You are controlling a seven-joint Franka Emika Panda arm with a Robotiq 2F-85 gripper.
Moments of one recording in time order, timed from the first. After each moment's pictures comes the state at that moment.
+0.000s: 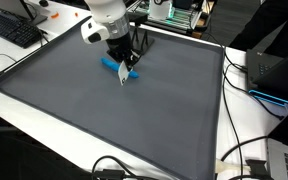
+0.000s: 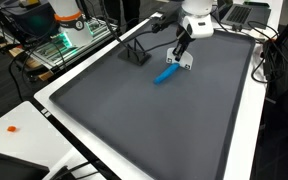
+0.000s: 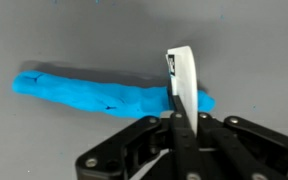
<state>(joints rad) 0.07 0.51 0.06 -1.88 0.06 2.27 0.04</state>
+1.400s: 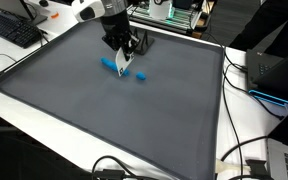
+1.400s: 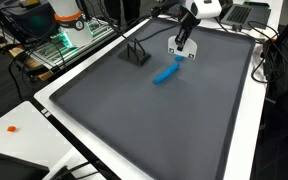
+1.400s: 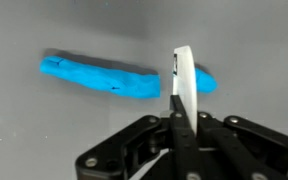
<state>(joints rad) 0.06 0.41 0.07 -1.88 0.06 2.20 -0.01</state>
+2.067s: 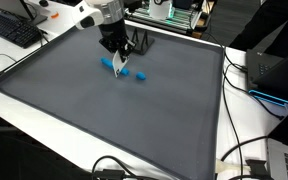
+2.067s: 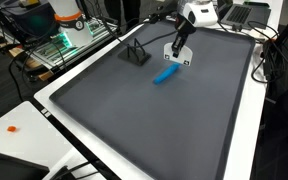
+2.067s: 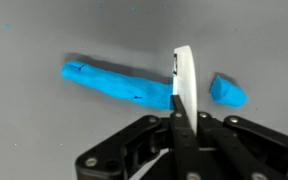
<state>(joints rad) 0.06 0.44 0.05 -1.89 -0.01 2.20 -0.01</state>
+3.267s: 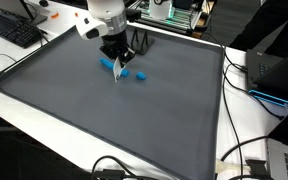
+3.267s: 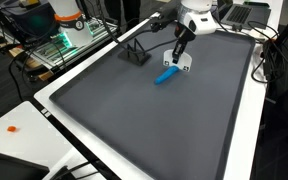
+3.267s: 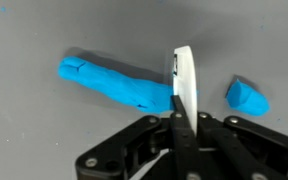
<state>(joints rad) 0.07 0.49 0.05 -1.88 -0.07 2.26 -0.01</state>
